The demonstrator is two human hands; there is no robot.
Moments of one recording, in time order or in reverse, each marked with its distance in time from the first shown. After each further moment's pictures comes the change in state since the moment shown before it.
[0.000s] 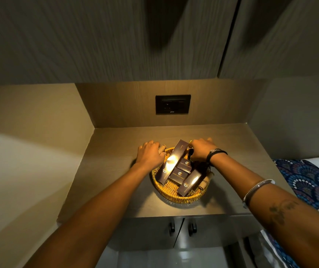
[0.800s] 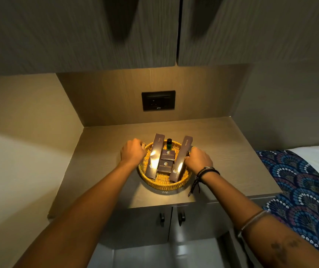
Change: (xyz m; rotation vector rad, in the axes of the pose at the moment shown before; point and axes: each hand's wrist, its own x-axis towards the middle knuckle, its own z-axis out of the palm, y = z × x) left_hand -0.020 0.003 -0.013 -0.046 0.043 -0.202; right_hand -0.078 -0.003 0.040 0.480 0.199 0.315
